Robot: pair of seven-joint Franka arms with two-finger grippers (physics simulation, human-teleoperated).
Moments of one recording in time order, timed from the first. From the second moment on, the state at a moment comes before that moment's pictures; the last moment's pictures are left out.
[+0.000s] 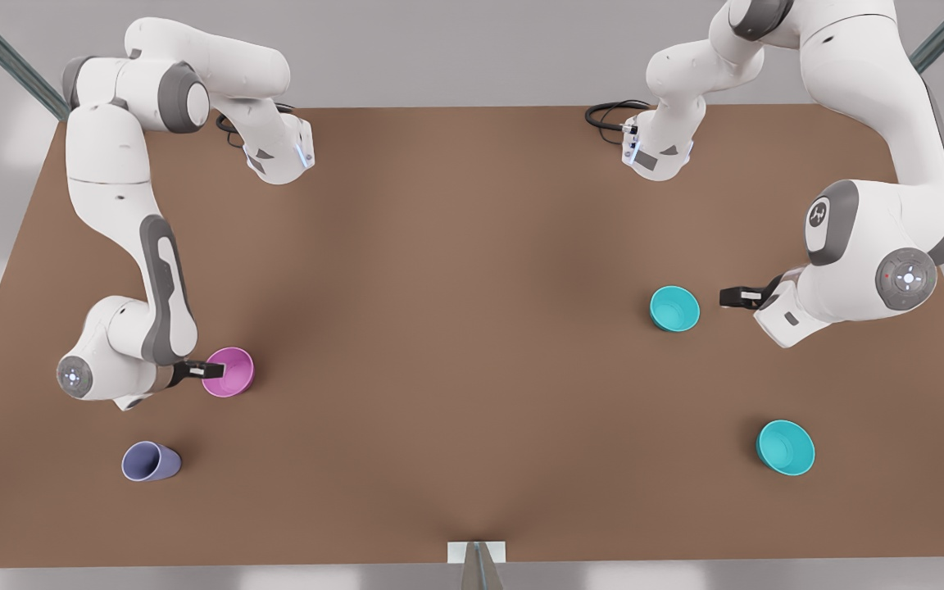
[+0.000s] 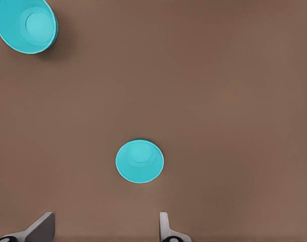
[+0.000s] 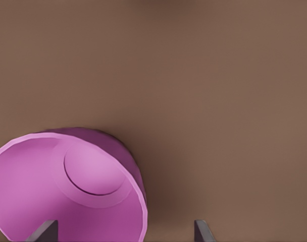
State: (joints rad) left arm 0.21 0.30 -0.32 -1.46 0.06 1.46 -0.02; right arm -0.07 0.66 -0.10 -1.64 0.18 1.97 -0.12
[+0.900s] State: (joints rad) left arm 0.21 0.28 -0.32 -1.42 0.06 1.45 -0.02; right arm 0.33 0.70 0.02 -1.34 0.53 1.92 -0.16
